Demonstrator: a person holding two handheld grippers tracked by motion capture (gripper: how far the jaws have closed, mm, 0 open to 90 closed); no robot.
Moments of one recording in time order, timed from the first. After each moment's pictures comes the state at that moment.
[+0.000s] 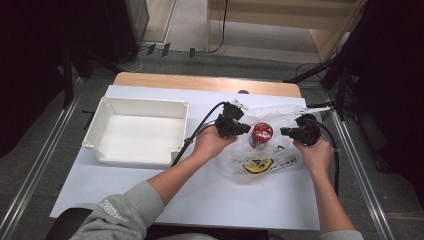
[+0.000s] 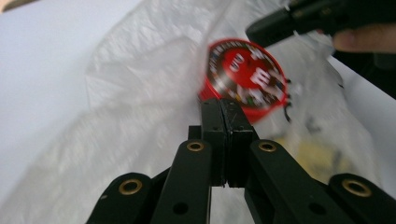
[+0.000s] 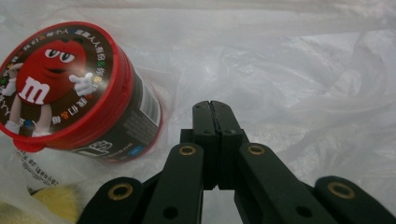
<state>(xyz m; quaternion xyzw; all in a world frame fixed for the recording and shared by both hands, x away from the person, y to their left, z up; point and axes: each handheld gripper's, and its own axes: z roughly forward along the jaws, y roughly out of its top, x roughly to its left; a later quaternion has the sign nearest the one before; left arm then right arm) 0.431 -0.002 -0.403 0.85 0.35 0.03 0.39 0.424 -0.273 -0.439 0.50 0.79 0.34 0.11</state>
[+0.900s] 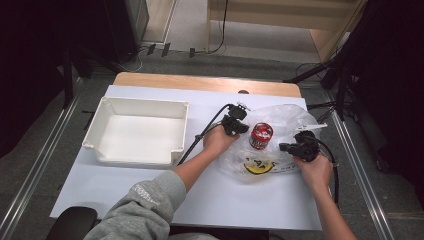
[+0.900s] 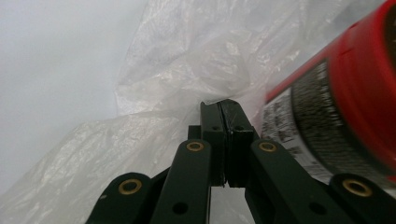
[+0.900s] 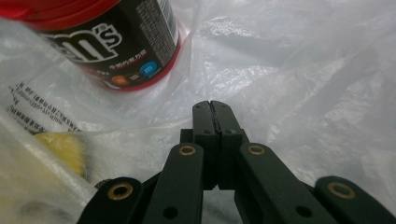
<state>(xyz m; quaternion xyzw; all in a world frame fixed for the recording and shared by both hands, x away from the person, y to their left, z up) 0.470 -0.022 -0.465 0.86 0.38 0.05 0.32 0.389 -0.277 -0.473 0.50 0.80 0.33 0.08</state>
